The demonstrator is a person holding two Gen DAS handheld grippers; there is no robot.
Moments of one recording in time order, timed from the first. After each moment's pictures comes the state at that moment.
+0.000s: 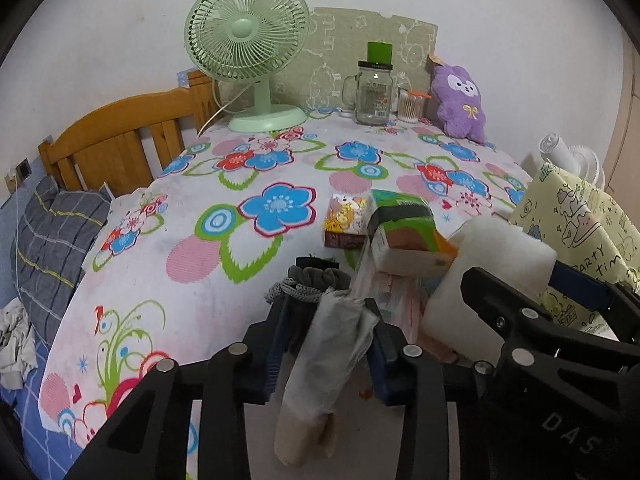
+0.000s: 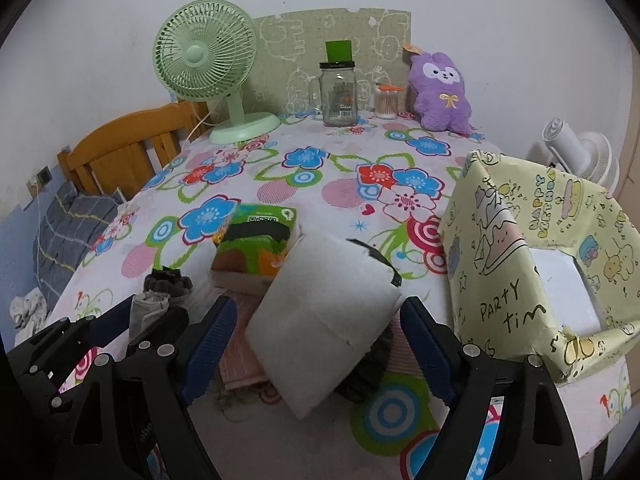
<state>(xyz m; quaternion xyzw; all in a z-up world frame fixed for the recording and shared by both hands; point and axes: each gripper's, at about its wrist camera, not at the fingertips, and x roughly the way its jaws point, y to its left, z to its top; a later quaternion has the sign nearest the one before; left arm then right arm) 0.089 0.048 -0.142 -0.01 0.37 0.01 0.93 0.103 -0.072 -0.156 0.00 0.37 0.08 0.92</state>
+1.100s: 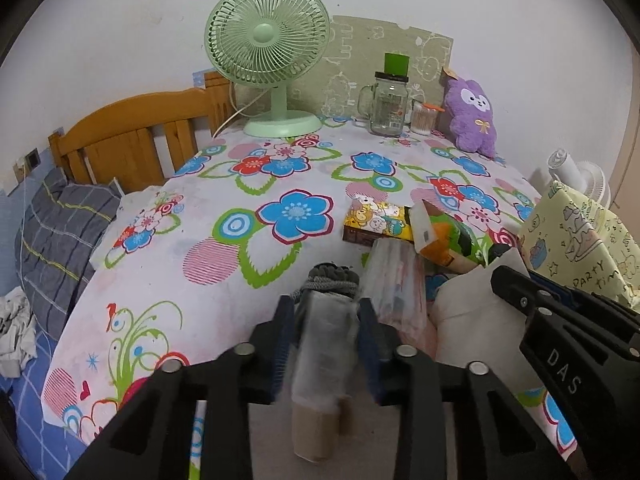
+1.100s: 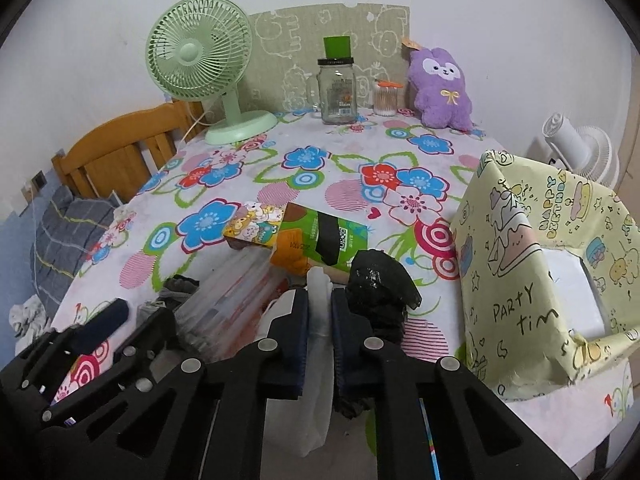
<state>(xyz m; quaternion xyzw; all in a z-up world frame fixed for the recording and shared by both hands) 0.084 0.062 -0.138 -0.03 0.36 0.02 0.93 0.107 -0.060 -0.153 0.00 0.38 0.07 0.92</state>
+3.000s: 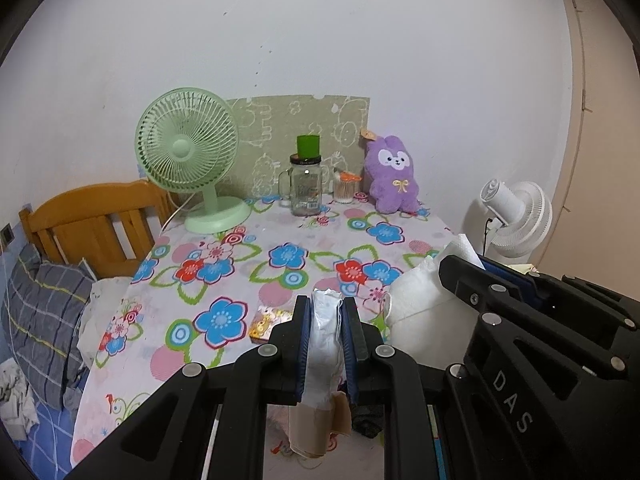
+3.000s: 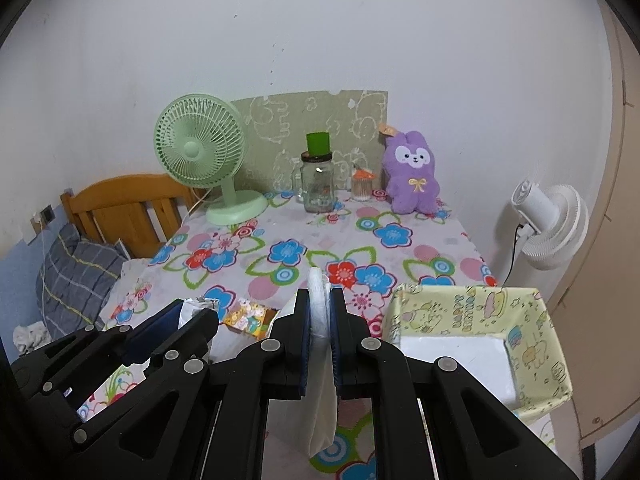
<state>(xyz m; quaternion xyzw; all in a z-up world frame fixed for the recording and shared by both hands) 0.081 -0.019 -0.025 0.01 0.29 -0.06 0.96 0.087 -0.111 -0.030 0.00 0.29 0.06 0.95</state>
